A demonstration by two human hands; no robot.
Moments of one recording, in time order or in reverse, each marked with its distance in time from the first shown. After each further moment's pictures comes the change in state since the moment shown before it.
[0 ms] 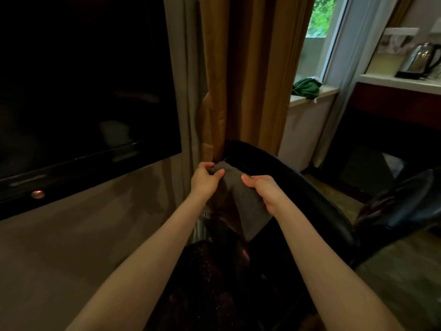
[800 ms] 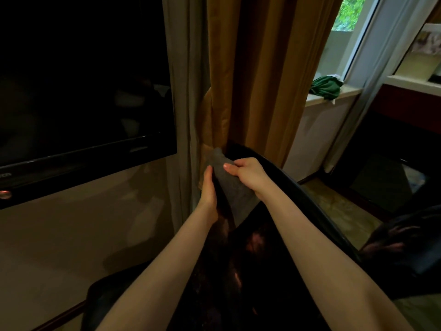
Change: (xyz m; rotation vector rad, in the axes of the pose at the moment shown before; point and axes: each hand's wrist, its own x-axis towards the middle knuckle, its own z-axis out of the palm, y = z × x) left_hand 0.042 -0.006 0.058 -0.948 -0.281 -0.408; right_hand 0.094 -0.039 0.012 -0.407 -0.066 -0.225
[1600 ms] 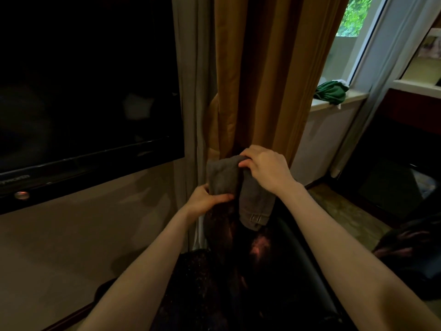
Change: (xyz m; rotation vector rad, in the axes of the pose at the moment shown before) left_hand -0.009 0.024 -0.042 0.725 0.017 0.168; right_hand 0.000 -0.006 -0.031 -0.901 0.201 -0.703
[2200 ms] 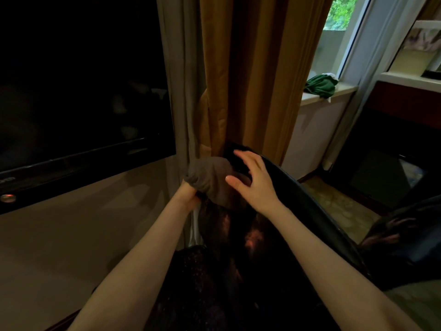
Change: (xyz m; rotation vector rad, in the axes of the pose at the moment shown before) left_hand 0.013 0.006 0.001 -0.540 0.133 -0.056; right_hand -0.051 -0.008 0.031 0.653 0.068 0.202
